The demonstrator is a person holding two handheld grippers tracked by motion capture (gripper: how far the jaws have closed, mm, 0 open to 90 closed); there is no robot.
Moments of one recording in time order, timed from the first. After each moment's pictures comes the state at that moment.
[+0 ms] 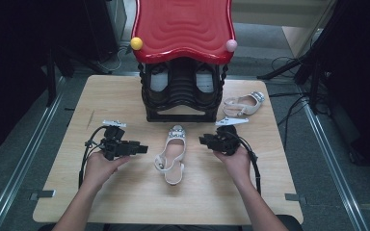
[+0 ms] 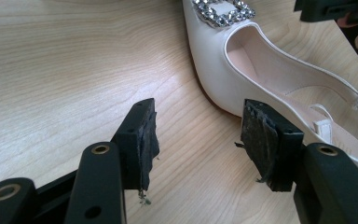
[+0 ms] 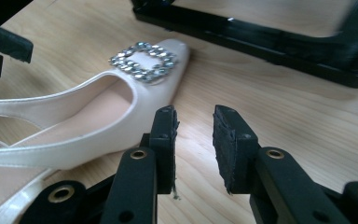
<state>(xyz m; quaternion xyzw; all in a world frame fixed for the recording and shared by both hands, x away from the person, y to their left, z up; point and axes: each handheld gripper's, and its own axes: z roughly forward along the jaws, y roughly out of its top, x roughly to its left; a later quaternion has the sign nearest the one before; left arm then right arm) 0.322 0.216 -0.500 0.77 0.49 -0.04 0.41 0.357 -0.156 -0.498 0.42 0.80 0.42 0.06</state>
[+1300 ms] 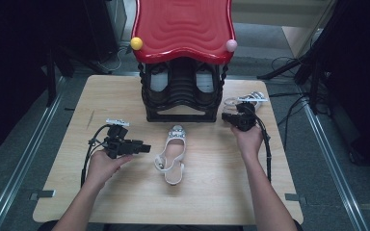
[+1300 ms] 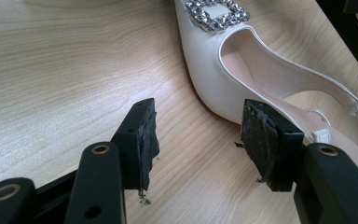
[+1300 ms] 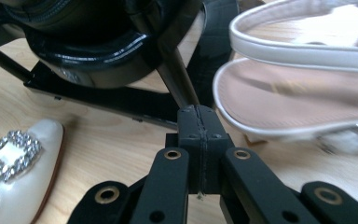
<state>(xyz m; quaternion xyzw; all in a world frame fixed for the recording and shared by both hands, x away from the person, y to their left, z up) 0.326 0.211 -0.501 0.77 0.49 -0.04 0.41 0.435 -0.205 -0.489 0.53 0.73 0.41 0.09</state>
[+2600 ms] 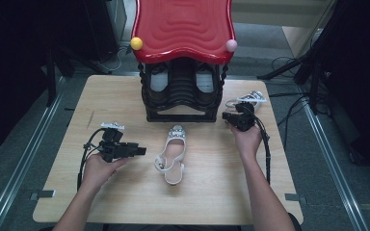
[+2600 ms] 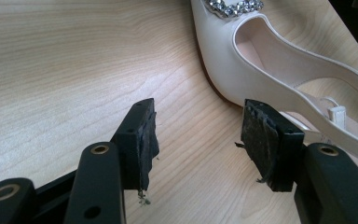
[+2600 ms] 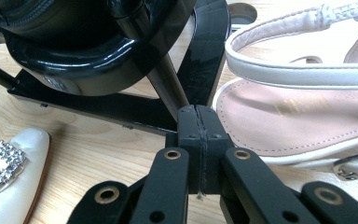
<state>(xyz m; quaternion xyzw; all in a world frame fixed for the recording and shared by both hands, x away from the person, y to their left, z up) 0.318 0.222 -0.506 0.77 0.50 -0.03 0.41 0.435 -0.204 -0.492 0.54 0.72 0.41 0.12</state>
